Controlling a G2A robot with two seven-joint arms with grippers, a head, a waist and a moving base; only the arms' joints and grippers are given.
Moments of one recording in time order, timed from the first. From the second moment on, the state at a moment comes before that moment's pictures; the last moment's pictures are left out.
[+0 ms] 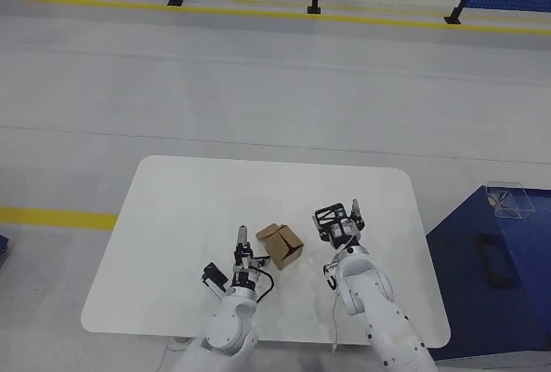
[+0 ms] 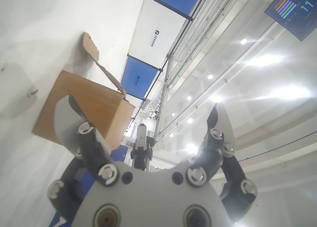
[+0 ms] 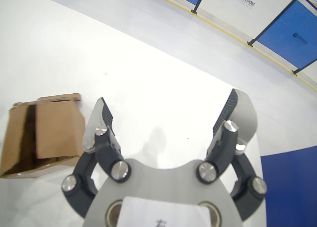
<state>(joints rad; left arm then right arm) 1.23 -1.54 -0.97 -1.21 -0.53 -0.33 0.27 -1.17 -1.37 1.23 -1.37 -1.65 0.16 0.18</state>
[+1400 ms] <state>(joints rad) 1.56 -1.50 -1.17 -1.61 -0.47 -0.30 -0.01 -0.87 -1.43 0.97 -0.94 -1.70 -0.29 0.02</state>
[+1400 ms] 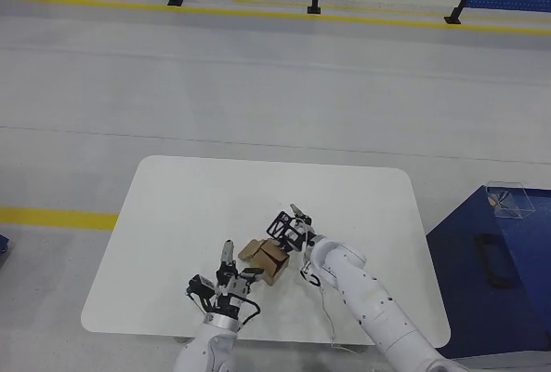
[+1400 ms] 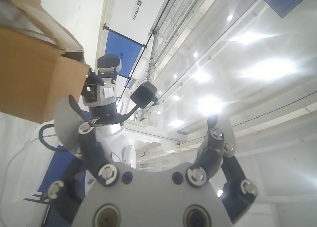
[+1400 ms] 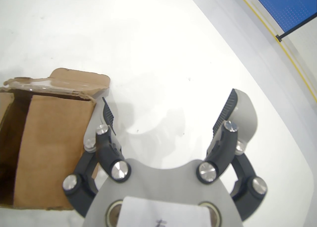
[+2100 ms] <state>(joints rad) 1.60 -1.49 -1.14 -1.63 -0.26 -0.08 0.09 -0.98 -1.43 1.09 -1.13 -1.50 -0.08 0.13</state>
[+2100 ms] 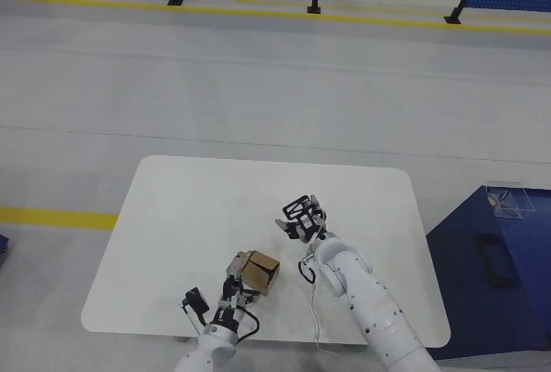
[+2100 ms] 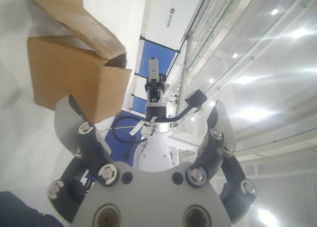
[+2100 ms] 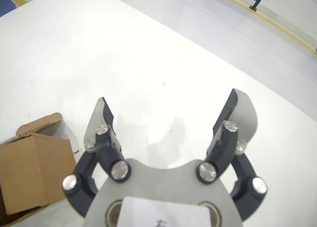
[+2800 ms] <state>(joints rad) 1.48 -1.52 -1.07 -1.45 -0.35 -0.22 0.10 -1.04 -1.42 1.10 -1.22 -1.57 -0.10 0.07</state>
